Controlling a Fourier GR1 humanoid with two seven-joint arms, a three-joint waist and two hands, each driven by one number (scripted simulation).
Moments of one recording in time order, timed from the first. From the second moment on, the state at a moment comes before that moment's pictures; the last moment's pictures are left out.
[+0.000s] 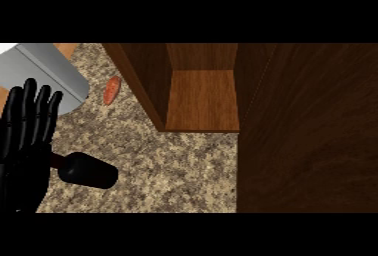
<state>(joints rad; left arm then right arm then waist) 0.00 0.07 -0.02 -2.10 0.00 0.02 0.00 0.02 -0.05 -0.01 -2.10 0.00 0.02 -0.01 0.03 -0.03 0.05</state>
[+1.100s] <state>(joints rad) 0.37 0.36 0.40 -2.31 0.94 -0.32 0.23 0.04 -0.14 0.11 -2.46 -0.13 0.08 0.42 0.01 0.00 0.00</state>
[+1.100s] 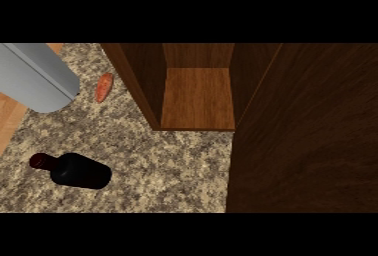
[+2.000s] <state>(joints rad) 0.30 0.40 0.49 -2.32 1.03 -0.21 0.41 -0.33 -0.19 0.07 -2.49 -0.10 -0.07 0.83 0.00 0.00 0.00</state>
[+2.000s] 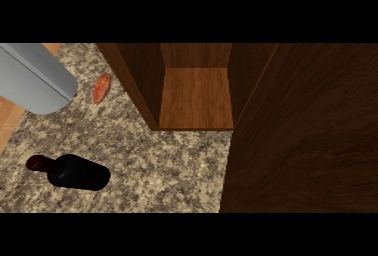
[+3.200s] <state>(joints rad) 0.22 0.25 0.37 -2.06 0.64 -0.33 0.27 -0.55 -0.23 0.02 -2.49 -0.09 -0.13 1.01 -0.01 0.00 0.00</state>
